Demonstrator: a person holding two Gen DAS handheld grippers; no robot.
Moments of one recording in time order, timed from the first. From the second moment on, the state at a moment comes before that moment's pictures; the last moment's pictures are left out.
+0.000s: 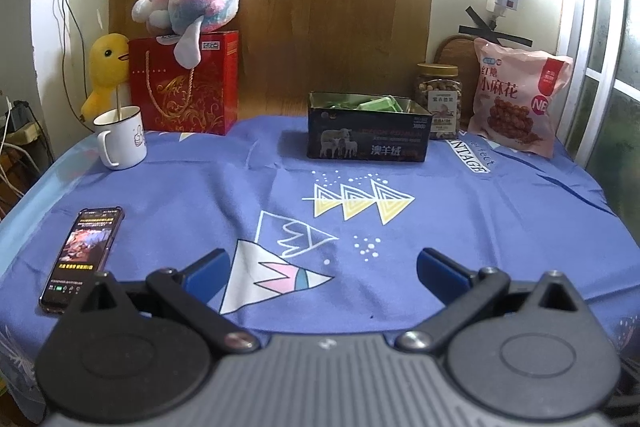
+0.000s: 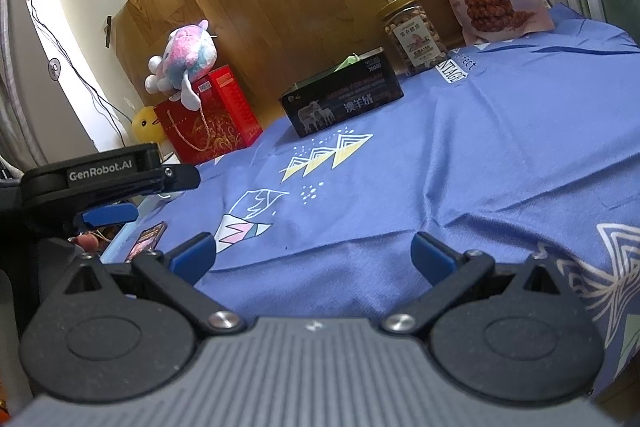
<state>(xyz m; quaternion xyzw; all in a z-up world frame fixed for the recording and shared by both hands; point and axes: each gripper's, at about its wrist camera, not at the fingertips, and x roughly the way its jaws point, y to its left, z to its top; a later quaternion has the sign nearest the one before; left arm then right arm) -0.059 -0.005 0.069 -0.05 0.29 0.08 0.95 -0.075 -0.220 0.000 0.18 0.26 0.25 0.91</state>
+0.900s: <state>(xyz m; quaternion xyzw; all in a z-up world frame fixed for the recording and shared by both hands) -0.058 -0.013 0.067 0.00 0.30 0.11 0.95 -0.072 -0.232 0.006 0.18 0.24 0.25 0.92</state>
